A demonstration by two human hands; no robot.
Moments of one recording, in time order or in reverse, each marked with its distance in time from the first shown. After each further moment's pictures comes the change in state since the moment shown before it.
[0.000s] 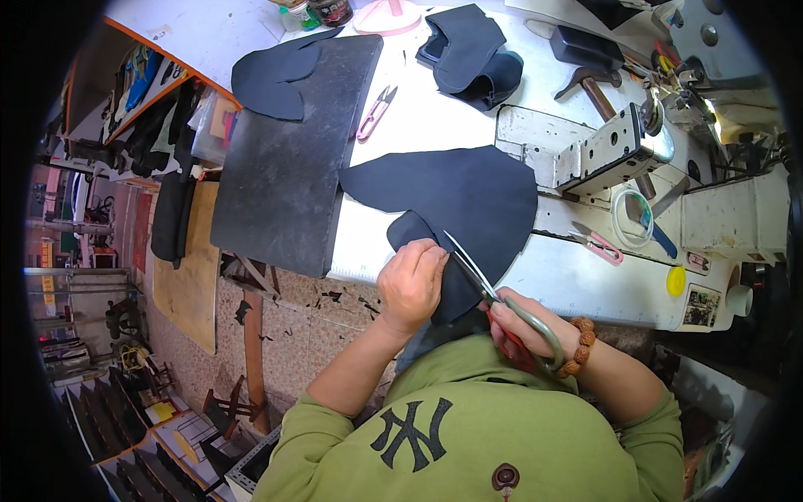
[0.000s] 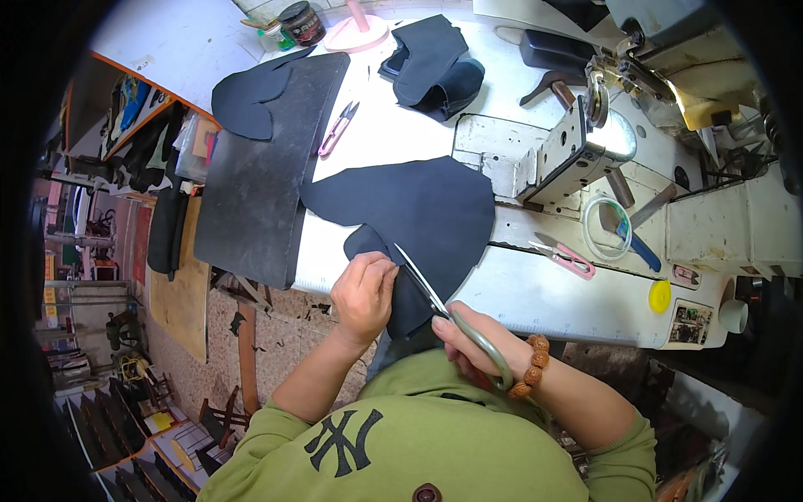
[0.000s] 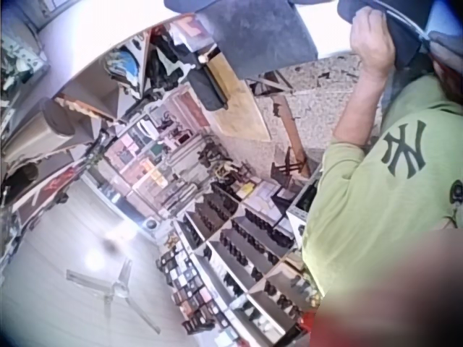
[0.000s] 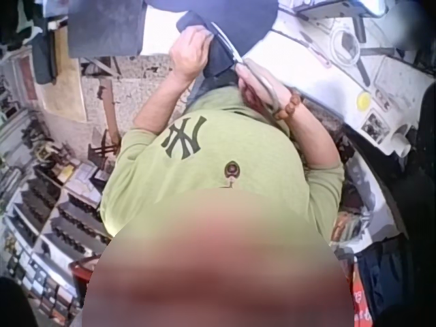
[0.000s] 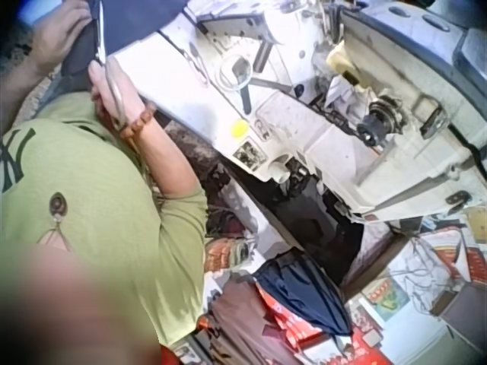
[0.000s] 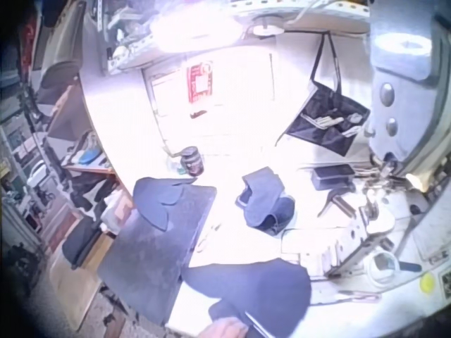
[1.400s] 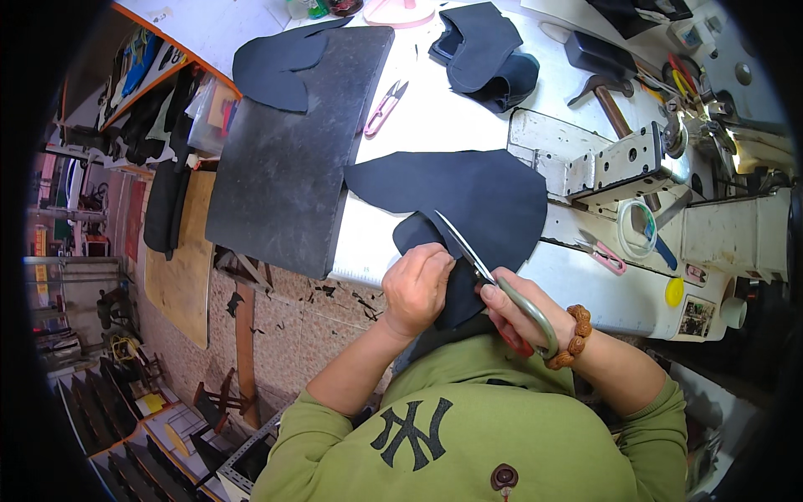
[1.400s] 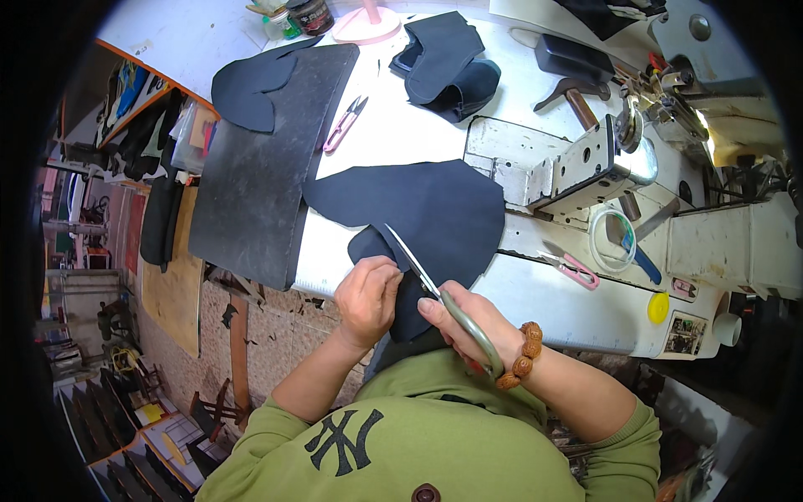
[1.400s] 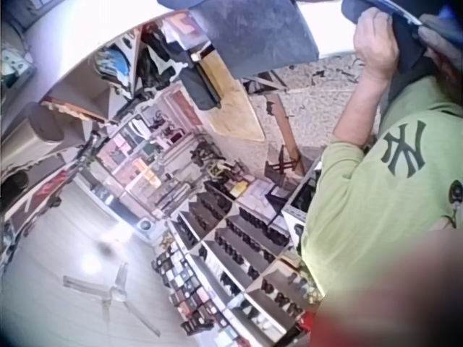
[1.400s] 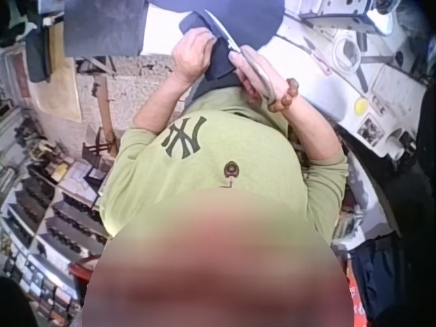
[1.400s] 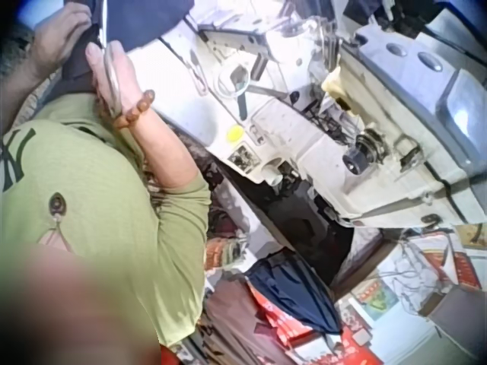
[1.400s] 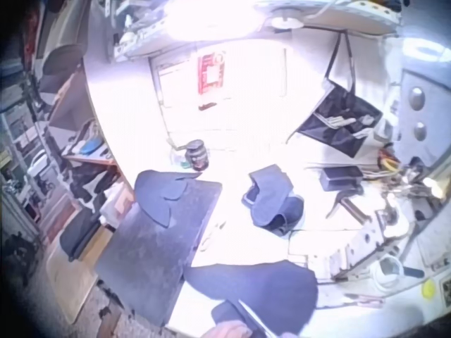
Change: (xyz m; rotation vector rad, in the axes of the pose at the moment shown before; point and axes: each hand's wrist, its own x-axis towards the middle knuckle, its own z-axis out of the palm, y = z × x) left_hand 0.000 -0.007 0.000 -0.103 0.037 0.017; right_hand 0.021 -0.035 0.000 -0.055 0.118 -0.033
